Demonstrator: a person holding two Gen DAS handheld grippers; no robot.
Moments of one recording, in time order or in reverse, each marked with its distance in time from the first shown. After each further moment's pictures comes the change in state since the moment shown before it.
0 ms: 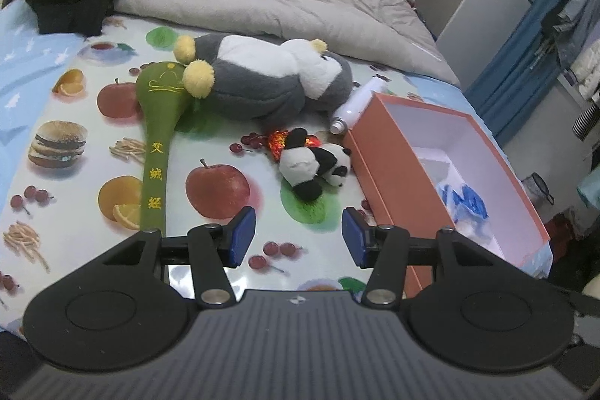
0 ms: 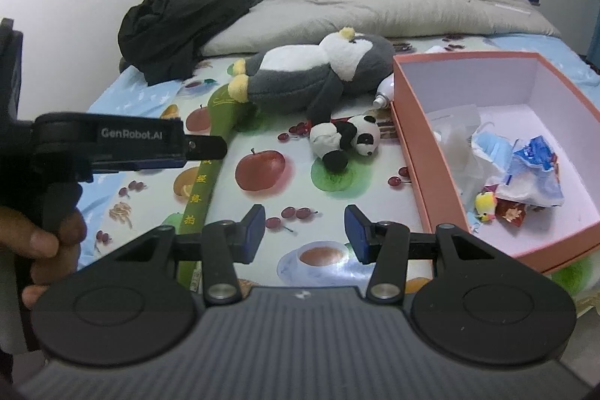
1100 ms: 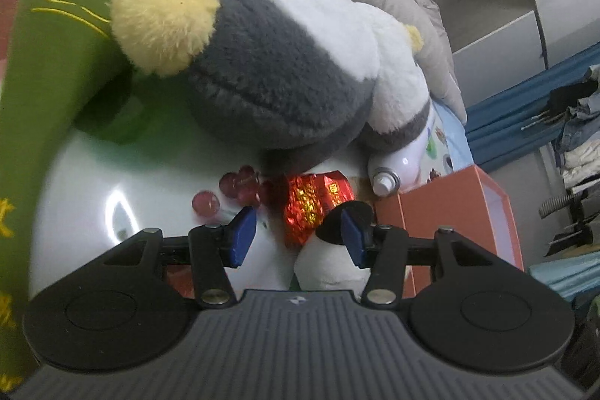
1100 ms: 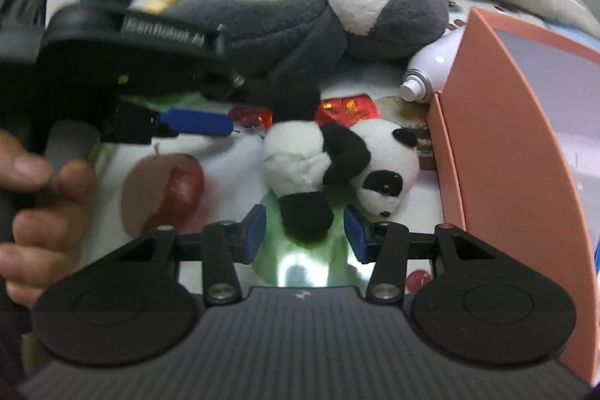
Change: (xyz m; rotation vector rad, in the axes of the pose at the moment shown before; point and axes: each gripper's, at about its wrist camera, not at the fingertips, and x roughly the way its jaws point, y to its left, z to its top) left arm 0.259 0.092 0.076 -0.338 0.143 -0.220; right arm 0.230 -0.022 0.056 -0.155 0.208 -0.083
